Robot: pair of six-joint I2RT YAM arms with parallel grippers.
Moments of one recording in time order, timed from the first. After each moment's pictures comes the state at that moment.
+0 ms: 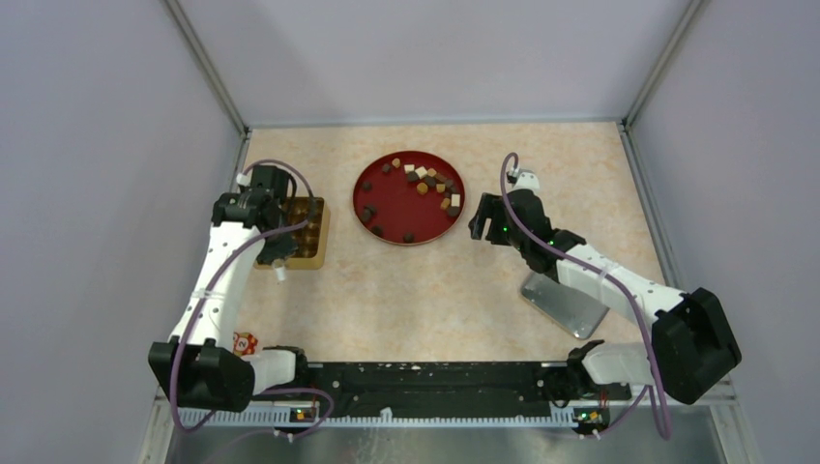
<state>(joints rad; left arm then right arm) -0.07 1.23 1.24 -1.23 -0.33 -0.43 0.58 1.27 0.79 -0.11 0.21 0.56</state>
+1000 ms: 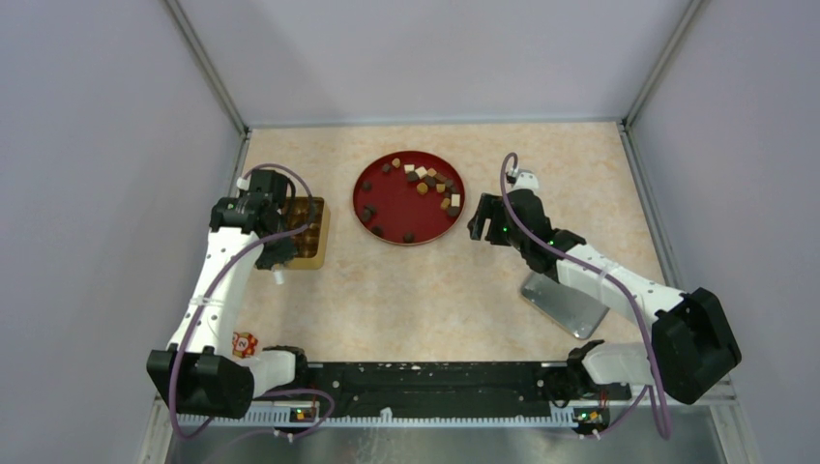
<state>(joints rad) -0.07 1.19 1.22 -1.26 -0.31 -0.42 0.58 1.27 0.79 -0.11 0.20 0.56</state>
